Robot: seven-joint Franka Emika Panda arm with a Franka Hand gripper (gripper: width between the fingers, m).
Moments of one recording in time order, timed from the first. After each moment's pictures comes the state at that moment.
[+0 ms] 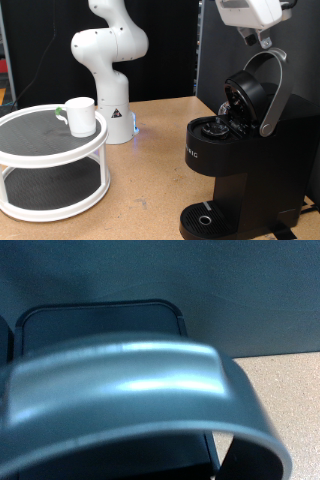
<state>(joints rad) 0.17 -0.26 0.08 -2.15 0.48 2.18 -0.60</state>
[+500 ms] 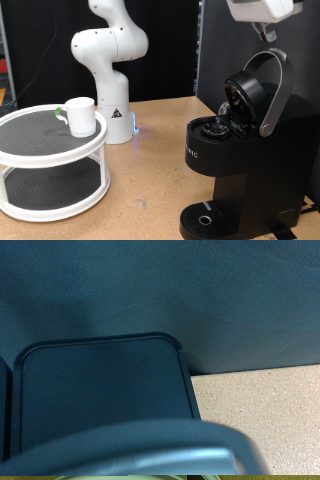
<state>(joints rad) 0.18 -0.26 0.13 -2.13 0.48 2.20 -0.55</state>
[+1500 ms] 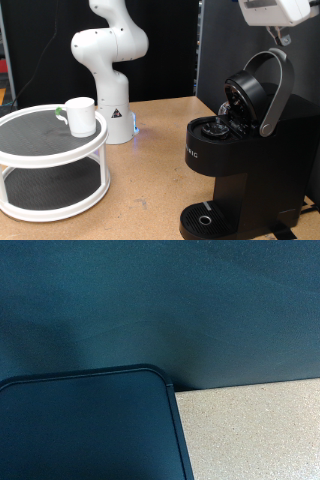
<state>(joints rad) 0.18 -0.21 0.18 -2.11 0.48 2.27 -0.52</state>
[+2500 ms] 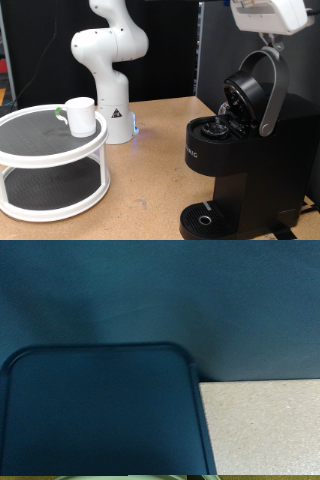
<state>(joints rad) 0.17 -0.20 0.15 -2.11 0.48 2.20 -0.62</state>
